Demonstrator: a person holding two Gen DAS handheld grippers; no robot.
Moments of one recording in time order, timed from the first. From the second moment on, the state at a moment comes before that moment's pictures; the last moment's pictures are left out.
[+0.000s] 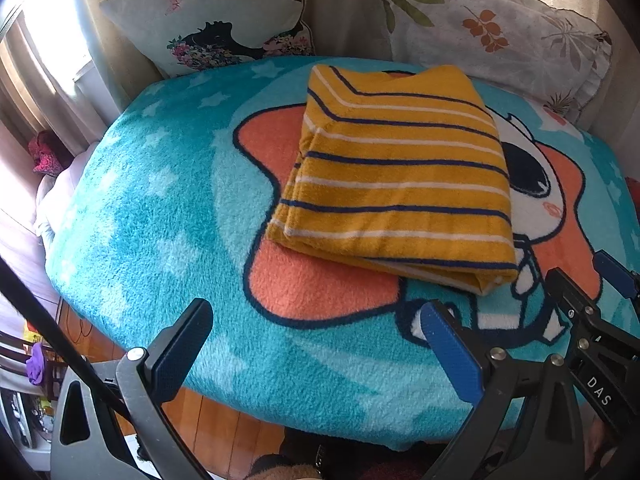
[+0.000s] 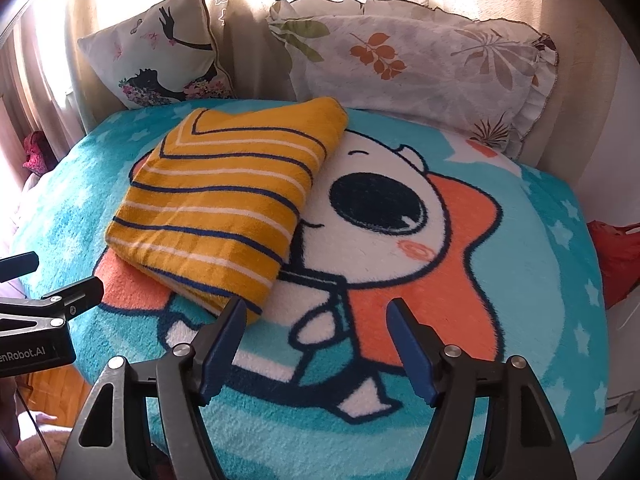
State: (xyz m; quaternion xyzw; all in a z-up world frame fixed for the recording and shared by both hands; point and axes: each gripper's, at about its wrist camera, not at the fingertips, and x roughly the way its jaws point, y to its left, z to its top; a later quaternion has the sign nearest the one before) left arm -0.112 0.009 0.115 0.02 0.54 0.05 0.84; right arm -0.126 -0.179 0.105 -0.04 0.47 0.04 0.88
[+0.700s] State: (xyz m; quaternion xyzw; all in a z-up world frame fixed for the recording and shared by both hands) left arm -0.127 0.007 0.110 0.01 0.55 0.04 0.84; right arm -0.137 -0.182 0.105 -0.03 0.46 0.04 0.89
